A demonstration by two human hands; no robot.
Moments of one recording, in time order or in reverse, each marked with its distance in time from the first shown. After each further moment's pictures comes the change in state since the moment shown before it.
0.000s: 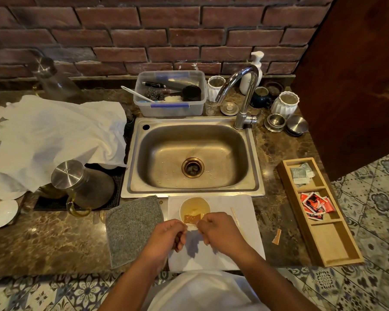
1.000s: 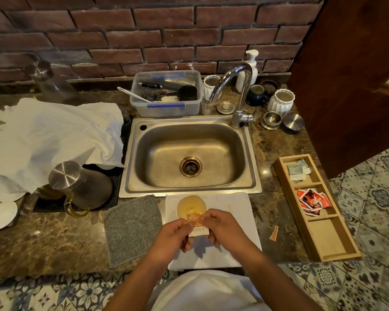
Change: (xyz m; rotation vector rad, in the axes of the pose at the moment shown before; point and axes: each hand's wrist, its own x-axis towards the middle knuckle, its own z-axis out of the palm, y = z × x) left_hand -0.016 0.006 0.024 0.045 -0.066 0.039; right_hand -0.002 0.021 -0.012 0.304 -0.042 0.022
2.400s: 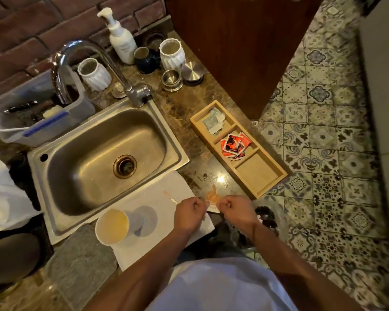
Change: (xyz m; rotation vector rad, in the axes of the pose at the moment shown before) left_hand 0.103 -0.073 0.196 0.944 -0.174 0.168; right_hand -0.040 0.158 -0.157 -0.234 0.461 0.236
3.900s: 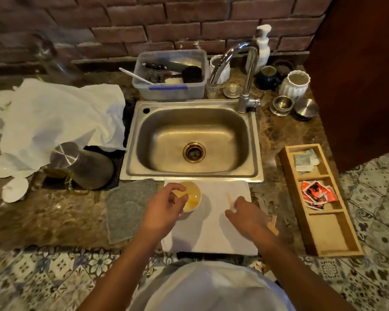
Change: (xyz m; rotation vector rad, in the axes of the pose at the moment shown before) left_hand -0.111 -0.093 -0.166 -0.383 0.558 -0.045; right_hand 0.021 -0.121 0.080 -0.692 -0.097 -0.290
